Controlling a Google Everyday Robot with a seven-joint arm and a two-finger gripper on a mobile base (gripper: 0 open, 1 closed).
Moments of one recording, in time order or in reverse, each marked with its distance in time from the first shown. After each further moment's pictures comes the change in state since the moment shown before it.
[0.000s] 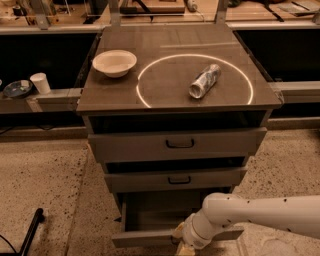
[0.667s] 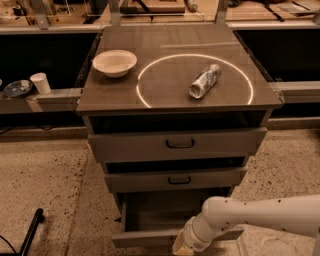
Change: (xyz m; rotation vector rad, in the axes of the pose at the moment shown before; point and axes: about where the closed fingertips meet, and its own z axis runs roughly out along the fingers) arm 0.015 -0.006 0.019 -0.007 0.006 0.043
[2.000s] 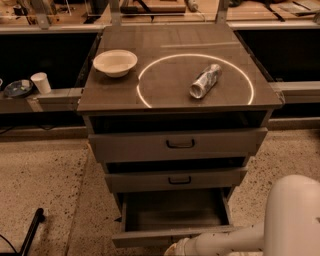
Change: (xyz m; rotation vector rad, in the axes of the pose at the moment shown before) arm 0.047 -0.046 0.152 0.175 -0.142 -0.046
